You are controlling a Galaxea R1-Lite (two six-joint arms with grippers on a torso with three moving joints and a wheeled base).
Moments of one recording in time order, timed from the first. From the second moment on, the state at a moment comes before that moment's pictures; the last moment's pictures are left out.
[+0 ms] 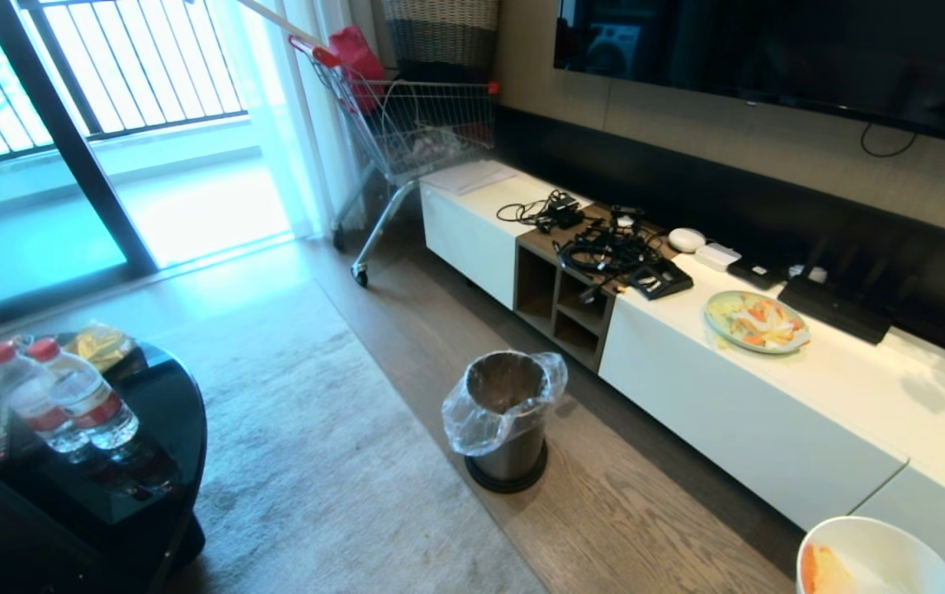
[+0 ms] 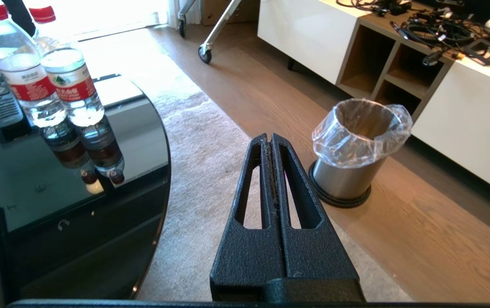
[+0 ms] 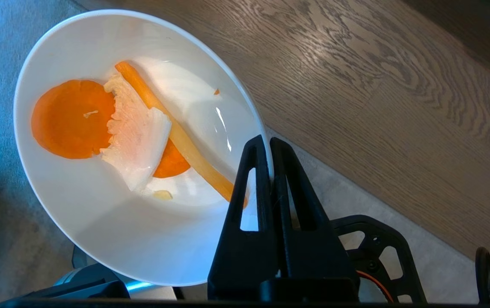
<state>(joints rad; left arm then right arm) 0.00 0.00 0.00 -0.01 0.01 -0.08 0.31 1.02 -0.43 0.38 -0.25 0.59</state>
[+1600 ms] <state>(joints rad) 0.00 0.00 0.00 -0.01 0.01 -0.08 0.33 1.03 -0.44 0.38 -0.25 0.59</state>
